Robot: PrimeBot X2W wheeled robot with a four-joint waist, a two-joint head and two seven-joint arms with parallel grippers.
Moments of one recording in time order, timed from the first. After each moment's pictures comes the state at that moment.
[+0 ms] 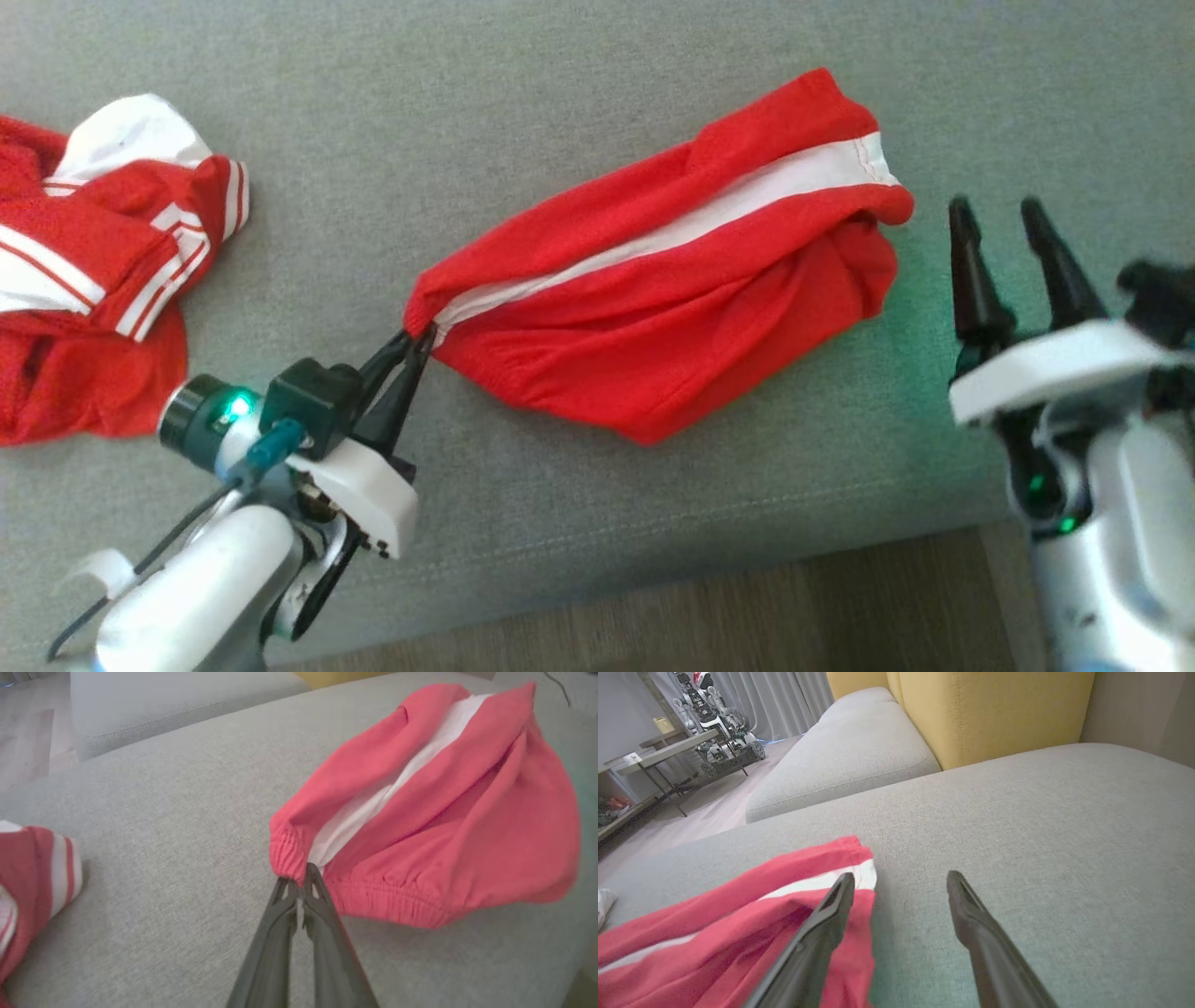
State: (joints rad) left arm -0.42 0.54 -0.86 0.12 -0.52 0.22 -0.17; right arm -0.28 -0.08 -0.06 0.16 0.35 0.13 -0.05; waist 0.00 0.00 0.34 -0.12
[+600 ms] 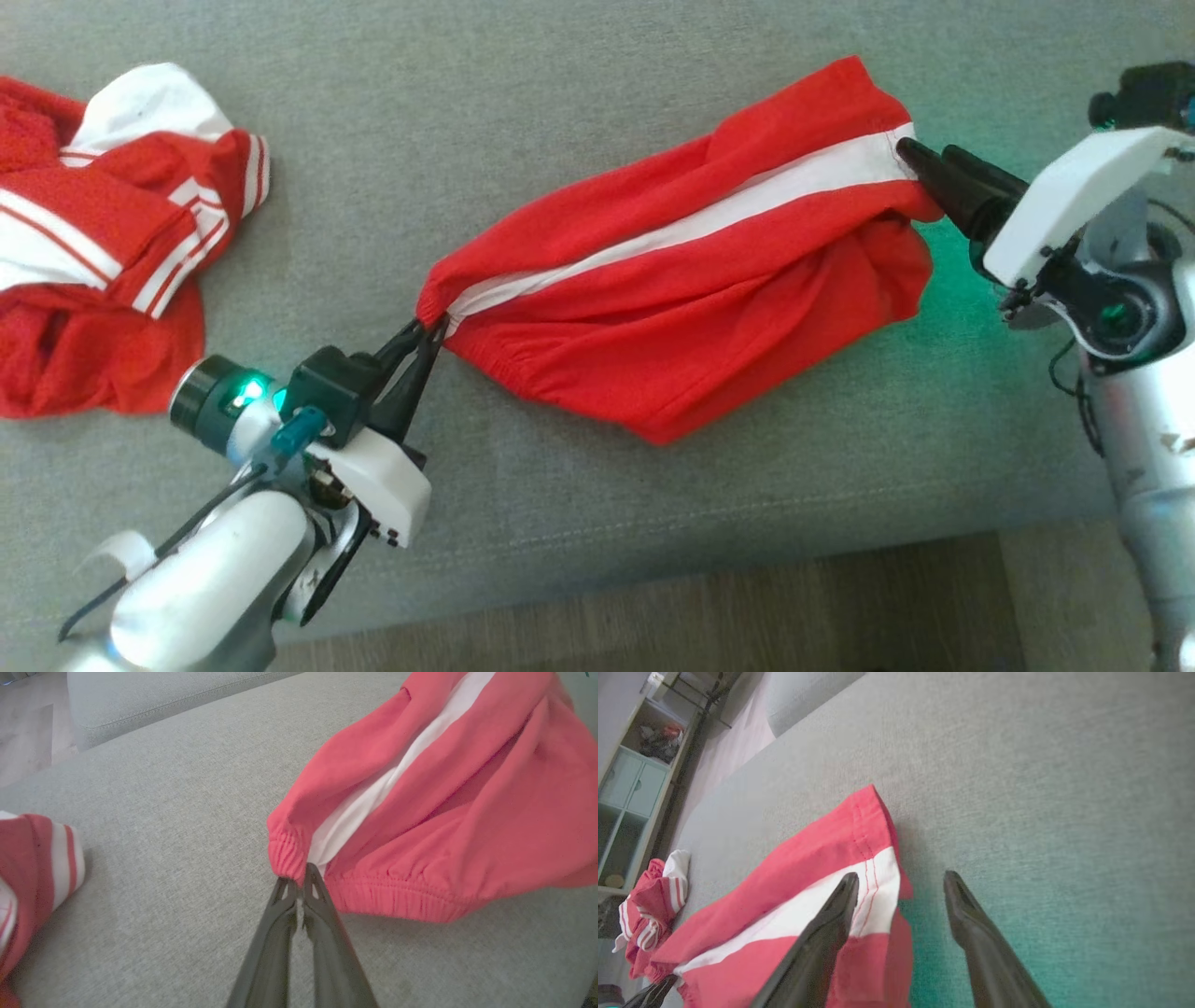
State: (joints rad) left arm -0.46 0.54 -0.89 0.14 -0.49 0.22 -0.15; right arm -0.65 -0.27 0.10 0.43 0.84 0.13 0.51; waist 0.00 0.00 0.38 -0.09
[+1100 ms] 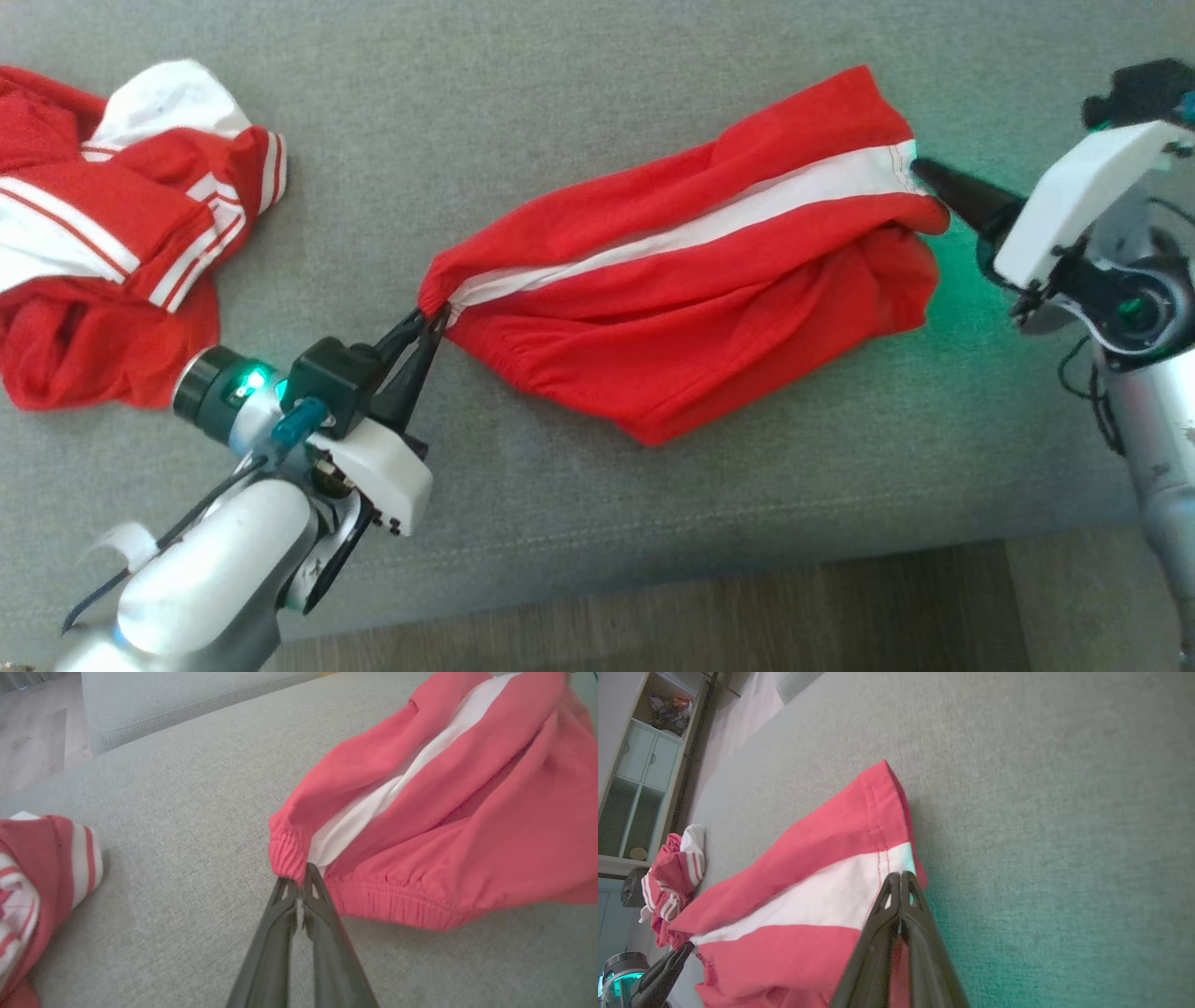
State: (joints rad) left arm -0.48 0.52 -0.89 0.18 -0.49 0.21 -0.18; right arm -0.67 -0.33 0.17 0.45 0.96 0.13 0.59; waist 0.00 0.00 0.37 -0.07
